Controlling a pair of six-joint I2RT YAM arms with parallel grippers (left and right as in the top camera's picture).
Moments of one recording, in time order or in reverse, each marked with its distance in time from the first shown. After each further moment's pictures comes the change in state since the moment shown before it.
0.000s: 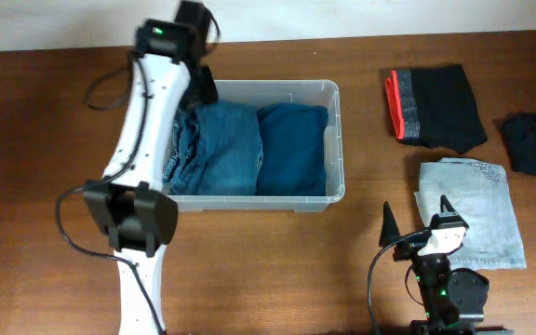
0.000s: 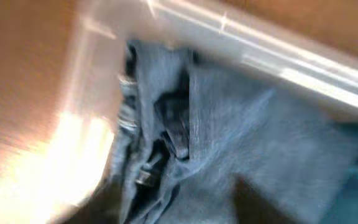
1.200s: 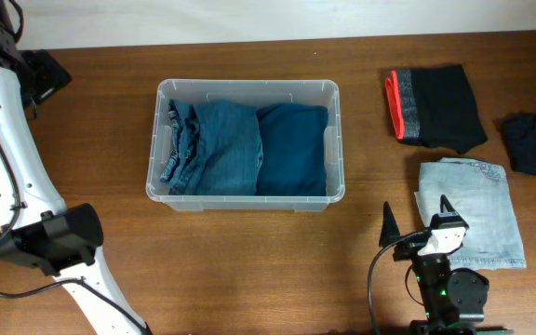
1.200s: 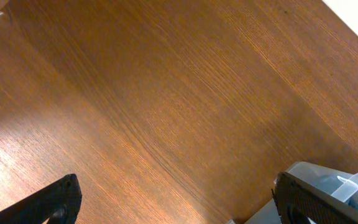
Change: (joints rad) left arm 0.512 -0.104 0.182 -0.130 -0.045 0.057; right arm 0.000 0.000 0.000 0.000 -0.002 0.002
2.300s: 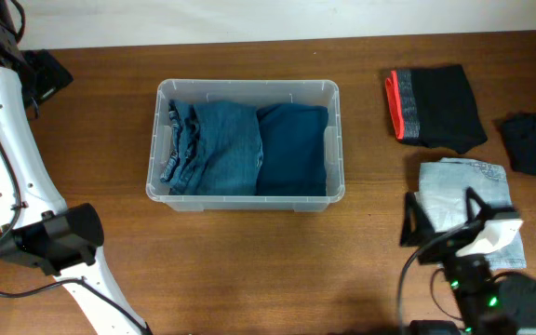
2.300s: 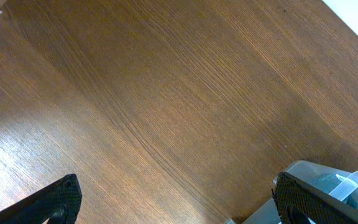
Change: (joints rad) left arm -0.002 0.000 0.000 -0.002 0.000 -0.003; right arm 0.000 0.259 0.612 -0.426 0.000 0.205
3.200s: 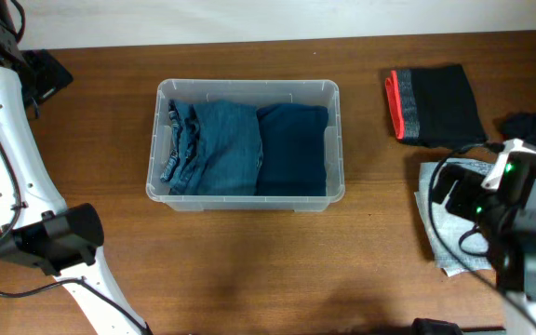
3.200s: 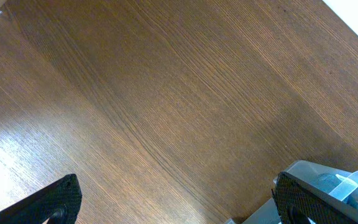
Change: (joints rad) left arm 0.000 0.000 0.000 0.000 0.000 0.000; right arm -0.152 0.678 0.464 -0.484 0.206 0.006
